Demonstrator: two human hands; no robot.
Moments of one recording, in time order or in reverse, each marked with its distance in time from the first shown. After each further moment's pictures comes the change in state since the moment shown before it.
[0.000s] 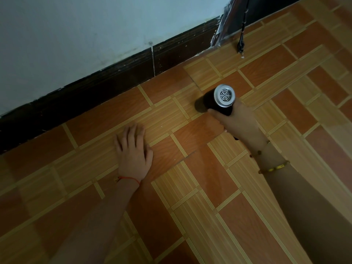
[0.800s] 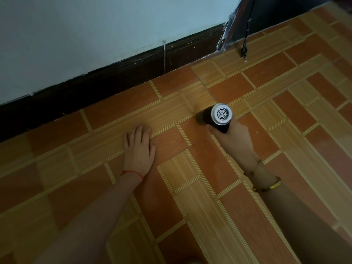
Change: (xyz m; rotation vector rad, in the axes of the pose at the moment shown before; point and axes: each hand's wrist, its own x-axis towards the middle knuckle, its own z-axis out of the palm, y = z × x) left_hand -0.035 0.000 -0.013 -0.118 -0.050 -0.035; right_hand -0.080 0.001 0.023 -0.006 0.037 0.001
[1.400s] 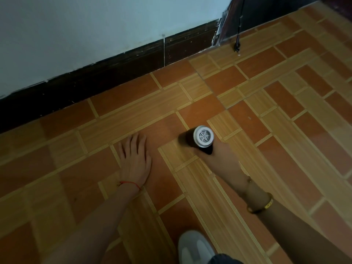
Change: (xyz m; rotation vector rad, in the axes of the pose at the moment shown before) left_hand -0.090 -0.013 0.004 0.023 0.004 -0.044; right_hand -0.114 -0.006 0.009 0.036 -0.180 -0.126
